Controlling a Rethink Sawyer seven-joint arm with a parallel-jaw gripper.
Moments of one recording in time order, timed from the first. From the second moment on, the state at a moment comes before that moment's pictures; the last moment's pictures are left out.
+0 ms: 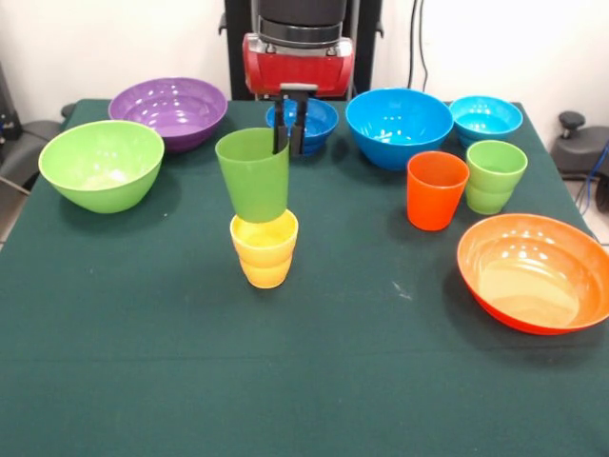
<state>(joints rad) -0.46 -0.78 0.26 1.76 -0.42 0.45 1.74</state>
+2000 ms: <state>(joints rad) -0.35 -0.68 0.11 1.70 -0.42 0.35 1.74</state>
